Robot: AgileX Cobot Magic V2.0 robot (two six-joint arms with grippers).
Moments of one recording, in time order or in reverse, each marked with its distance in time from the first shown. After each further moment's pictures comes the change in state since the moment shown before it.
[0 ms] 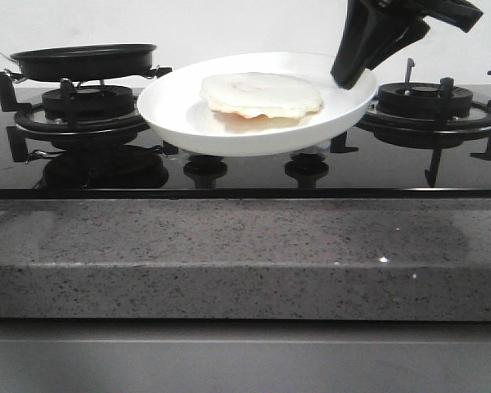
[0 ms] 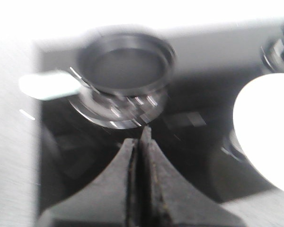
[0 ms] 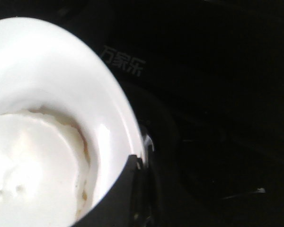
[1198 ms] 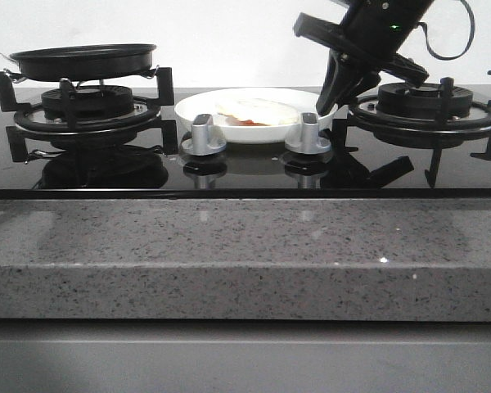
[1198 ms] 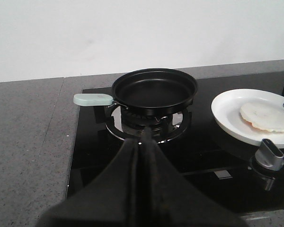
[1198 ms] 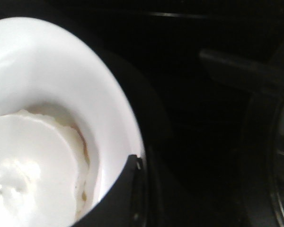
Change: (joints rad) left arm -0.002 -0.315 0.278 0.004 -0.179 0.001; right arm -0.127 0.467 -0.479 0.081 0.085 0.094
